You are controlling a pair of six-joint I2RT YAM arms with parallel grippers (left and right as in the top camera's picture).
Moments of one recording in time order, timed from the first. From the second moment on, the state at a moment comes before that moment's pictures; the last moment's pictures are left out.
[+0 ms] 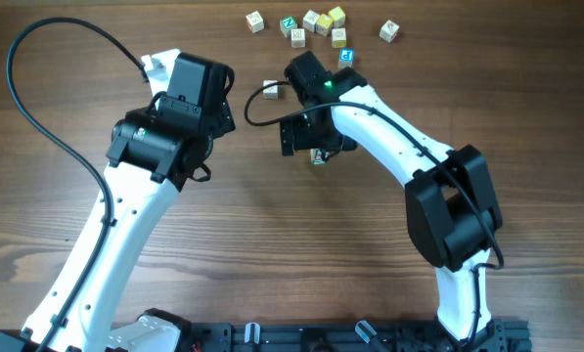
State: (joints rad) left arm -0.36 1.41 1.41 -1.00 -0.50 -0.55; right arm 0.56 2.14 1.70 -0.99 -0.06 0.43
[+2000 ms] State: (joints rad) left arm -0.36 1.41 1.41 -1.00 -0.50 -0.55; right arm 0.57 2.37 2.05 -1.30 0.01 0.45
